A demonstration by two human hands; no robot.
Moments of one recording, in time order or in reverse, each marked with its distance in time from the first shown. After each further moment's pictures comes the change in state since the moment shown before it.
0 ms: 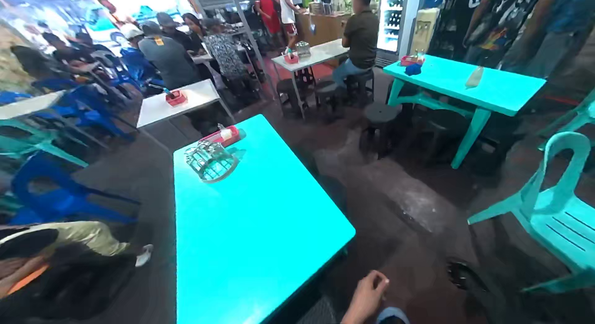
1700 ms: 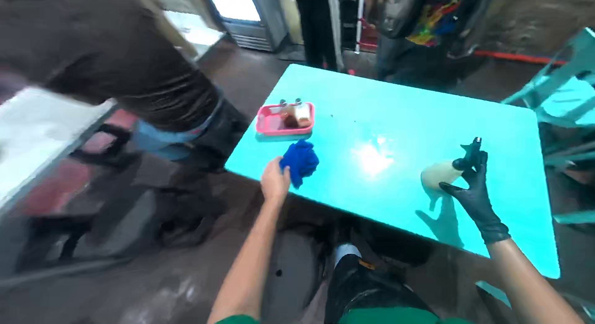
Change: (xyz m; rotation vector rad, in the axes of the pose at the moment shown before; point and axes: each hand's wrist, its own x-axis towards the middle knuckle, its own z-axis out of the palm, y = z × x) left_hand 1.291 0.865 -0.293 0.819 0.406 0.389; right_hand 1.249 -0.325 -0.497 0.008 0.735 -0.340
